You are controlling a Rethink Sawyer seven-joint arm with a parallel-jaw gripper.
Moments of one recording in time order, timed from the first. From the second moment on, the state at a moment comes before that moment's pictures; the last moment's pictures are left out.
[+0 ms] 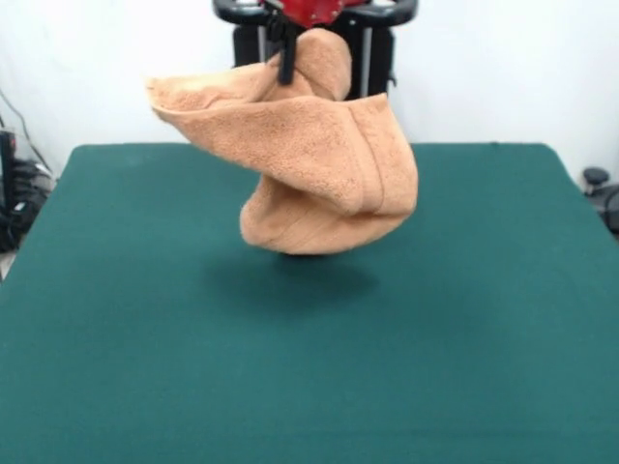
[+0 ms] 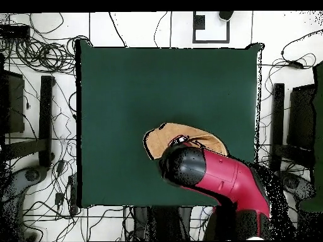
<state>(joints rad) -0.16 -0.91 -0.19 1.82 -0.04 0.66 2.33</state>
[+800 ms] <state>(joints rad) -0.48 -0.93 -0.15 1.79 -0.12 0.68 2.33</state>
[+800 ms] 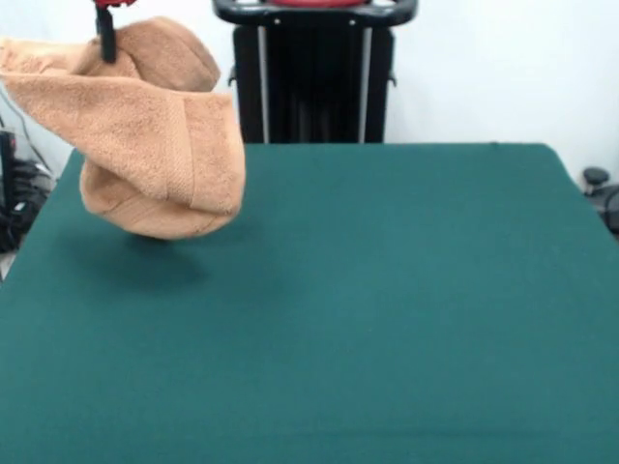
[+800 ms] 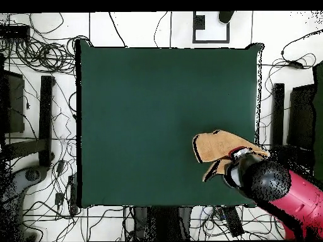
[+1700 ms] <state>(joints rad) -0.18 -0.93 -0.16 1.79 -0.10 0.69 2.33</state>
